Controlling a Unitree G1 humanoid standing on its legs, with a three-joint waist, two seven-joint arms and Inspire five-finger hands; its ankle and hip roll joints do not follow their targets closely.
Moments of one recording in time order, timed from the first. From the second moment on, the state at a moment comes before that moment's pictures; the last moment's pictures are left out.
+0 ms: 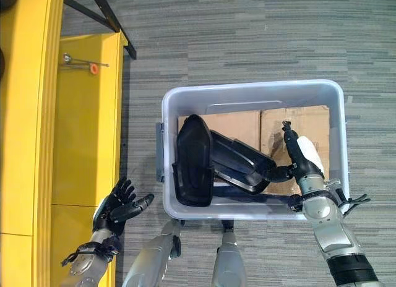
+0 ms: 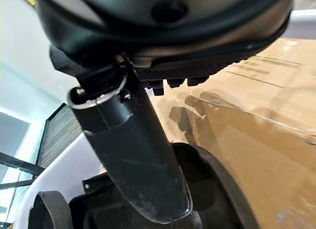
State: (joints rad) left arm 0.23 0.30 -0.15 -0.05 -0.62 -0.08 0.12; right arm -0.13 -0.78 0.04 0.16 -0.09 -0.01 -0.14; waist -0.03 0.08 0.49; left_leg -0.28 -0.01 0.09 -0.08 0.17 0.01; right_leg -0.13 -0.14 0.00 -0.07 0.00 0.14
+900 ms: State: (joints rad) left arm 0.13 0.30 -0.18 -0.04 -0.62 -0.12 0.19; right arm -0.27 -0.76 0.16 0.22 -0.26 -0.02 -0.23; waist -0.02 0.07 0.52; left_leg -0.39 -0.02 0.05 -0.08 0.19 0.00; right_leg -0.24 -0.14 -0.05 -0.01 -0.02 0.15
